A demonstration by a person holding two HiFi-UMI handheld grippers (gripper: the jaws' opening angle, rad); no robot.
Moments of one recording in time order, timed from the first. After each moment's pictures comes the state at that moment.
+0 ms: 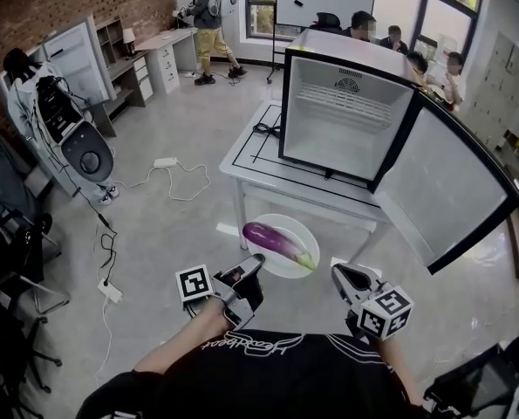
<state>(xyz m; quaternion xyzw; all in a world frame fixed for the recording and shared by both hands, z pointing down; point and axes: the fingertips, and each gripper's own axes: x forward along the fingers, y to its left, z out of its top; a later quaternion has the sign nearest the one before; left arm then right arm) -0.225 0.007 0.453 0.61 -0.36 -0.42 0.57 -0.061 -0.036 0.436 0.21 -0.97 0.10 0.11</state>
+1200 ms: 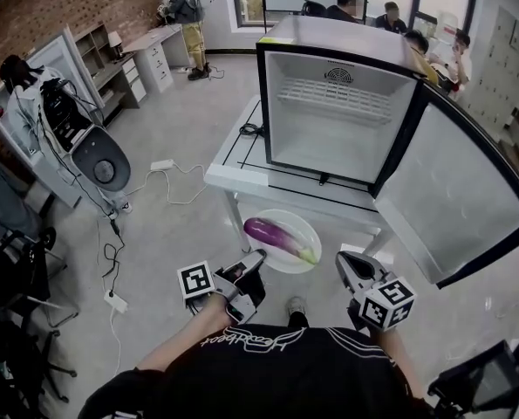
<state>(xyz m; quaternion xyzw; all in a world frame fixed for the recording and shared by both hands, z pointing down) -0.217 -0.119 0.476 0.60 -0.37 -0.39 0.59 -0.054 -0.171 0.457 0.24 -0.96 0.14 0.08</state>
